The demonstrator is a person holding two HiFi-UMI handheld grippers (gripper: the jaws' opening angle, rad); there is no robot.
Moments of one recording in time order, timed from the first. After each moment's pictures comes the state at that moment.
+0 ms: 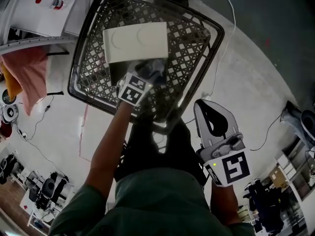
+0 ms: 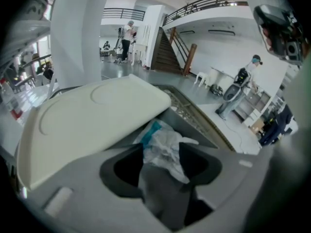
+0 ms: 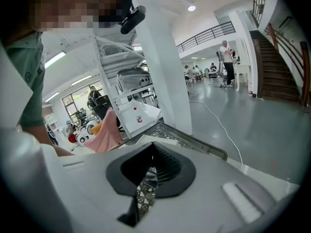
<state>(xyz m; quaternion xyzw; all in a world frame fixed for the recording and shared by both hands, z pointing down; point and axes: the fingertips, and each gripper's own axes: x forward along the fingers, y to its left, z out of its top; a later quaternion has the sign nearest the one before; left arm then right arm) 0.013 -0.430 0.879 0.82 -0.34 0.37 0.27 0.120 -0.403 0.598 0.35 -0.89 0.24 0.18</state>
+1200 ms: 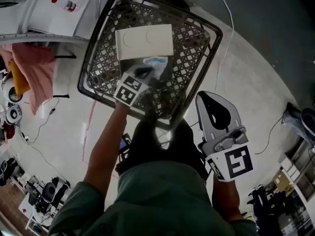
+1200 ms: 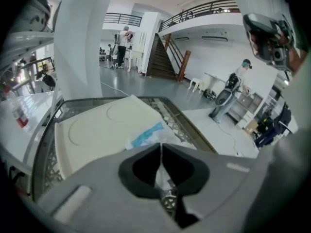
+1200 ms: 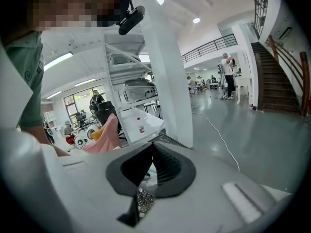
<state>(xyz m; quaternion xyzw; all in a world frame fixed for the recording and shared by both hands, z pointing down) -0.011 -0.407 0.807 0.85 -0.32 0.34 0.26 0.103 -0.383 0.533 0.36 -0.90 0.19 0.16</state>
